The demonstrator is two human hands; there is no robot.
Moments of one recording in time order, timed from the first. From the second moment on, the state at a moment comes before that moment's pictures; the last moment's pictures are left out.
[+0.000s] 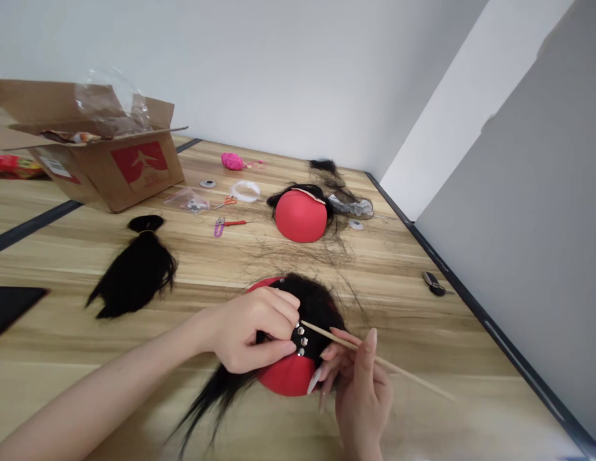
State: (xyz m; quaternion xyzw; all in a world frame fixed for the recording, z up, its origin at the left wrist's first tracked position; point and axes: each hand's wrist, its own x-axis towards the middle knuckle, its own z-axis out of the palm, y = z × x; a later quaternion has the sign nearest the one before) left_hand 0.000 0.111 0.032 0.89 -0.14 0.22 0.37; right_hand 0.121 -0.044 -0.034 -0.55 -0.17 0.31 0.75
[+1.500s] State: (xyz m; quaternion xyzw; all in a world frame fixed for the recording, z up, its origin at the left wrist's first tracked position) left_hand -0.004 0.115 0.032 0.87 -0.14 0.25 0.40; right_hand 0.150 -0.029 -0.027 -0.54 -0.20 0.29 0.77
